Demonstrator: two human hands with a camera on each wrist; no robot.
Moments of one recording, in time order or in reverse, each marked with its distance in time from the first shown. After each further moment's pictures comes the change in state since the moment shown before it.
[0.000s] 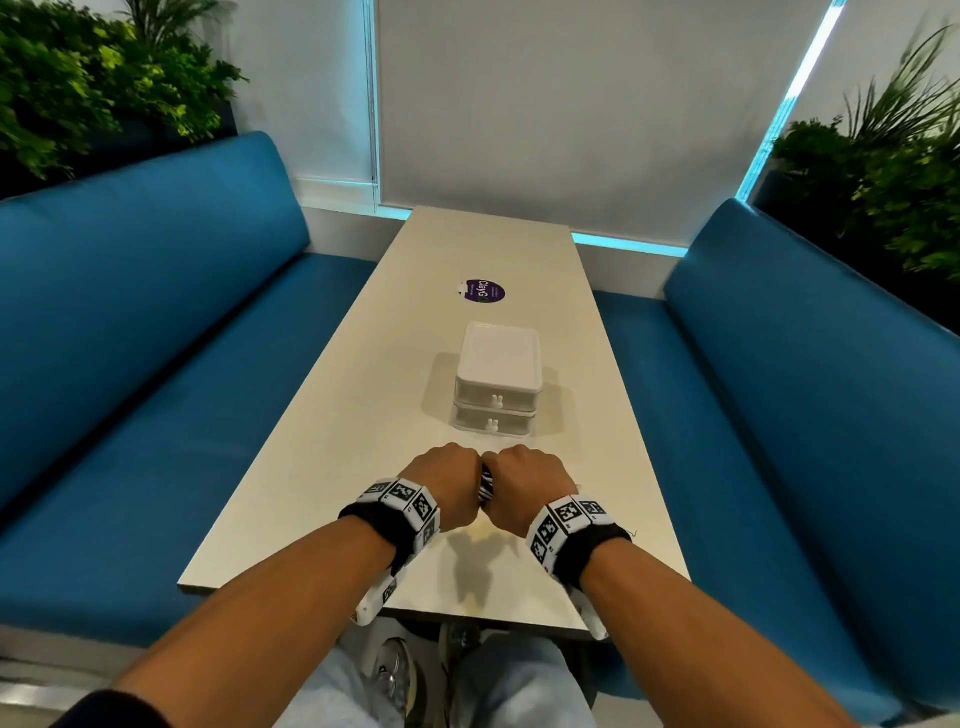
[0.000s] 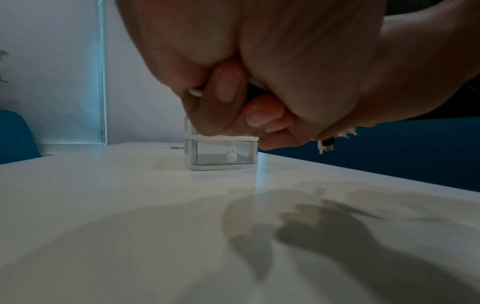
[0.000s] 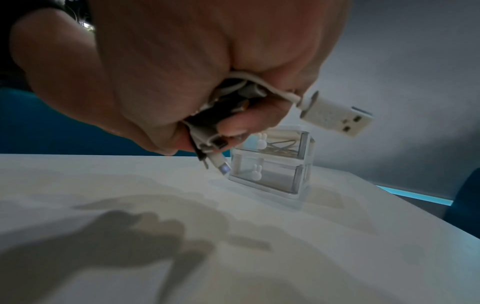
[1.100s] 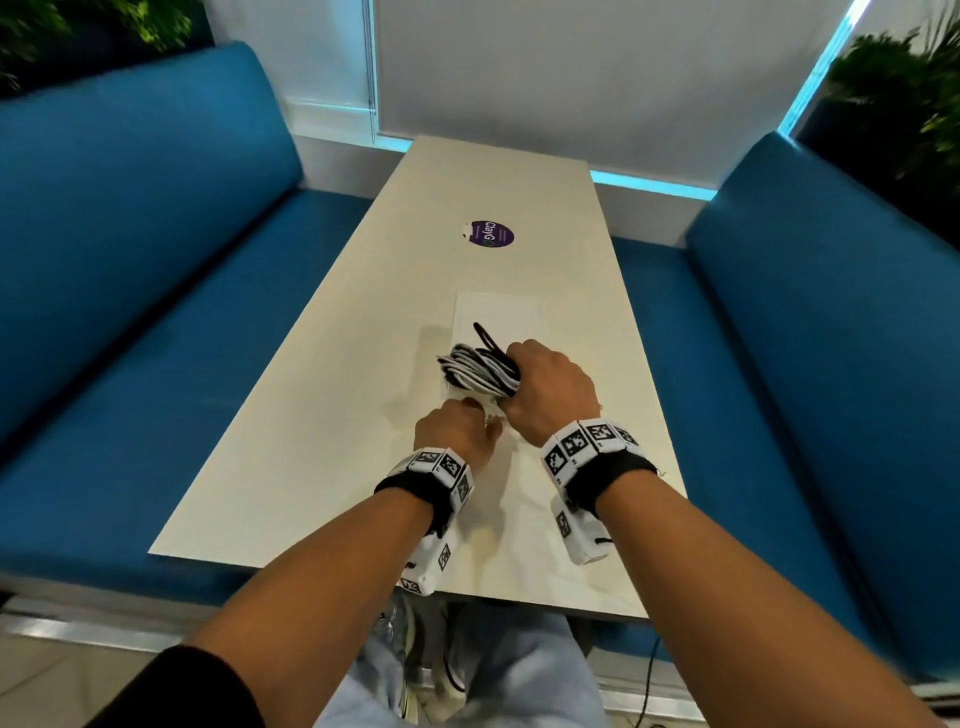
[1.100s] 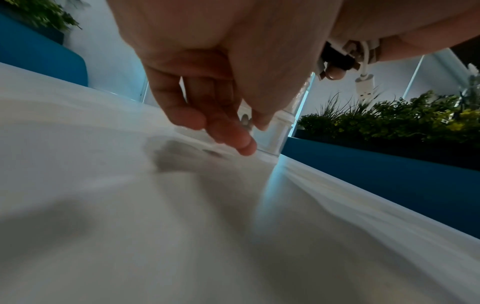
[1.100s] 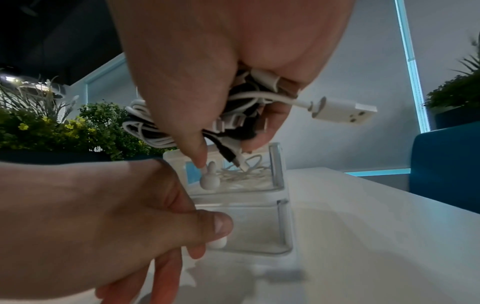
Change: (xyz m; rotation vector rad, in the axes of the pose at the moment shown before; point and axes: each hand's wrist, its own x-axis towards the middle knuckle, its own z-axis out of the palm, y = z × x) left_hand 0.062 0.001 0.044 -0.122 0.210 -0.284; right_hand 0.050 0.037 -0.011 0.220 0.232 0.136
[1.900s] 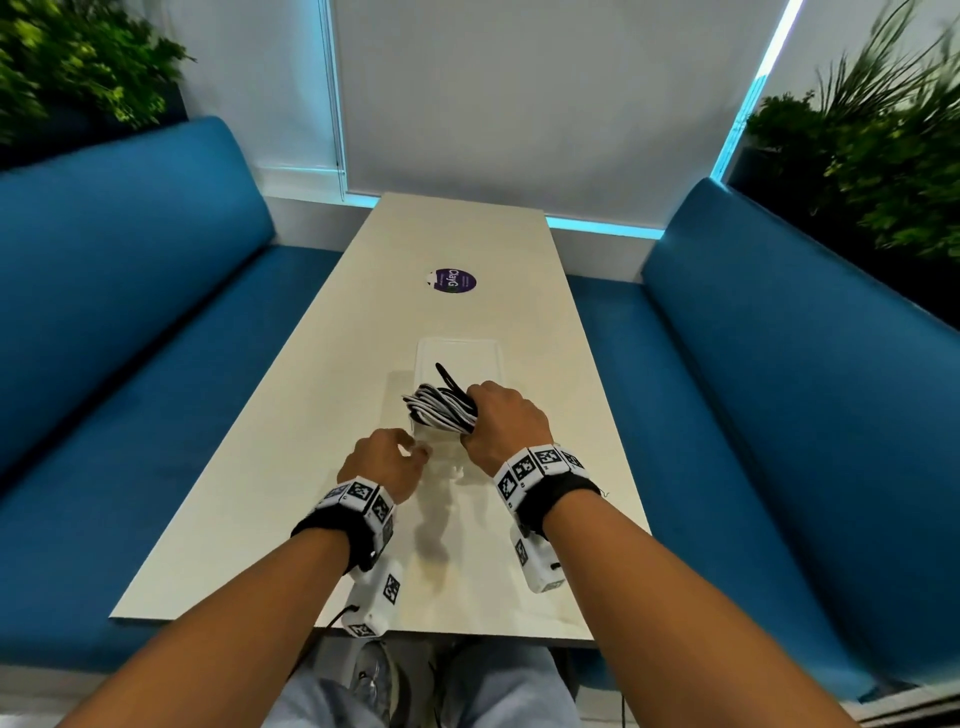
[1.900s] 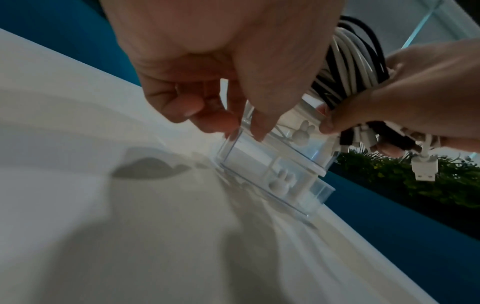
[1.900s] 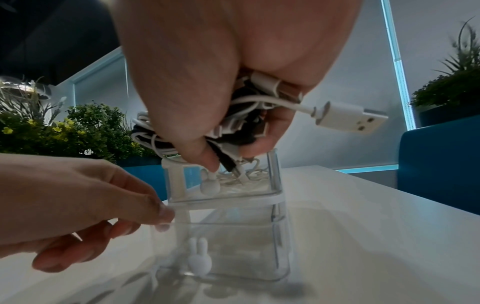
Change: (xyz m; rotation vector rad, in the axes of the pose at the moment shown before) left_hand -0.007 -0.039 -0.026 -0.395 0.010 -0.226; right_hand -0.003 -0.003 -0.007 0.015 -0.029 0.038
